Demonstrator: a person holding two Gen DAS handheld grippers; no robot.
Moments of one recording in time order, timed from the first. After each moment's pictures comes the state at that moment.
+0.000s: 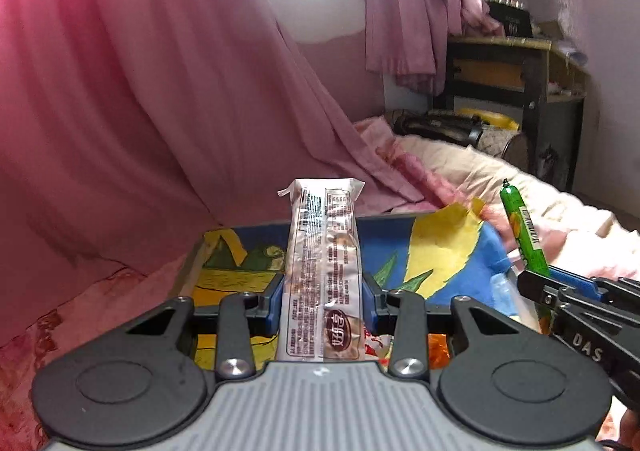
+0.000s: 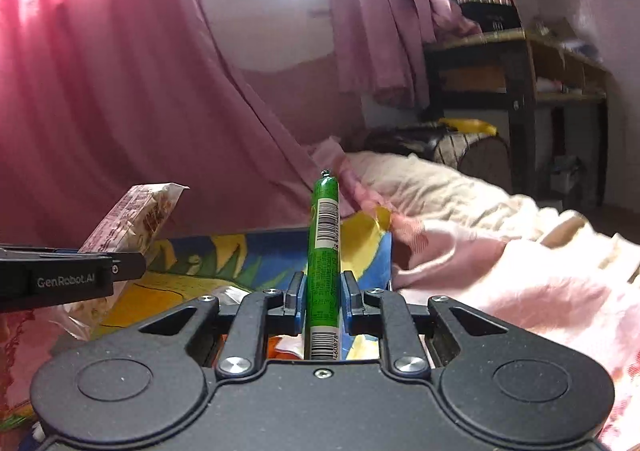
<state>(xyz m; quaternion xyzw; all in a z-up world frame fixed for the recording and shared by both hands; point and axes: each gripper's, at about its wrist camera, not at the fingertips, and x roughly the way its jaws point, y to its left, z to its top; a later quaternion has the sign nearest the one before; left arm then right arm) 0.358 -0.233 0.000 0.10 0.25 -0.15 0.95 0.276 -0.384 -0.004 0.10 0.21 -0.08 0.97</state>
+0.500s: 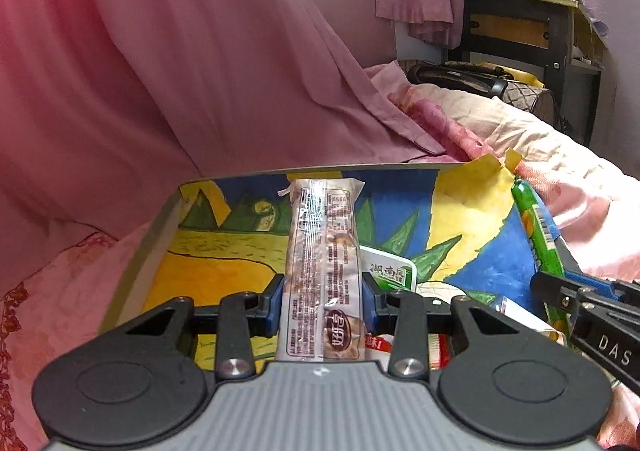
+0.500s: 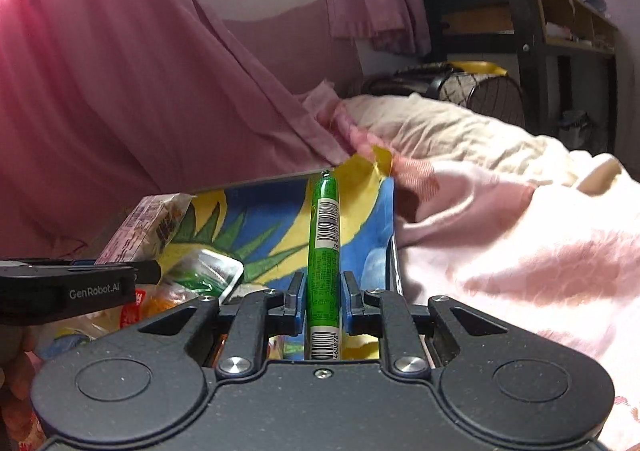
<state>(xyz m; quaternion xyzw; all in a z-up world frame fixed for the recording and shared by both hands) 0.399 -0.242 -0.047 0.09 0.30 -0.14 0.94 0.313 -0.398 -0.043 0.13 0.27 -0.07 0.95</state>
